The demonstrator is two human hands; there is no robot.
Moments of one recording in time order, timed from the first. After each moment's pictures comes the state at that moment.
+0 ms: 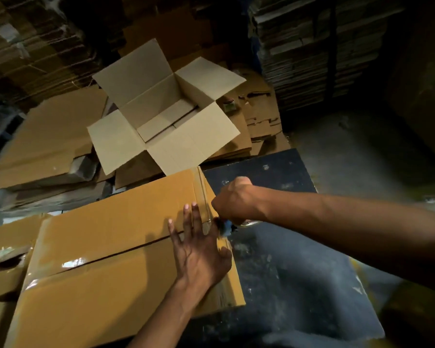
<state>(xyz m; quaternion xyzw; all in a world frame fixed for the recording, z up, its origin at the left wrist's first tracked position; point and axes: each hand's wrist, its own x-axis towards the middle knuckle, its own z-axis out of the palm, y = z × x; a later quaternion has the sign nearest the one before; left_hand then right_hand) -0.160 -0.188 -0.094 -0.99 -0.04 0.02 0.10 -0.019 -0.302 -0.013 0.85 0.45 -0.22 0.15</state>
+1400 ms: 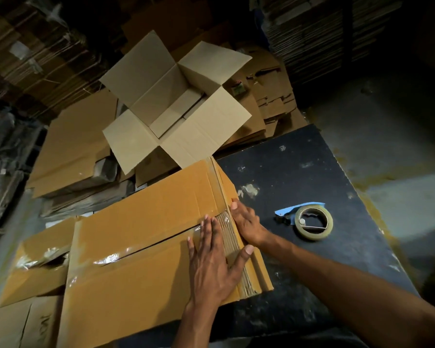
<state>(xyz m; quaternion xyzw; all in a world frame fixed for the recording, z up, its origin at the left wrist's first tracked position) -0.203 -0.166 -0.091 -0.98 -0.11 0.15 -0.05 -0.092 -0.268 -0.189 0.74 0.03 -0.33 -0.58</state>
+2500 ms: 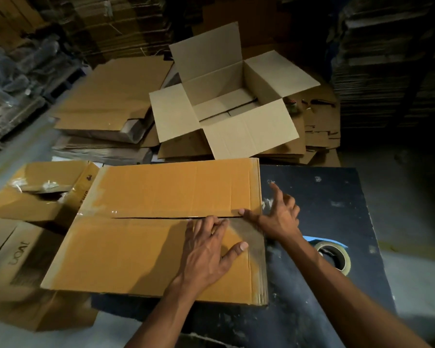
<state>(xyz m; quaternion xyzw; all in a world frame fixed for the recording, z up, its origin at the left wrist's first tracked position) -0.214 -0.100 -0.095 -0.99 -0.09 0.03 -0.06 -0.065 -0.261 -0.121 0.88 0.04 -0.23 -0.41</state>
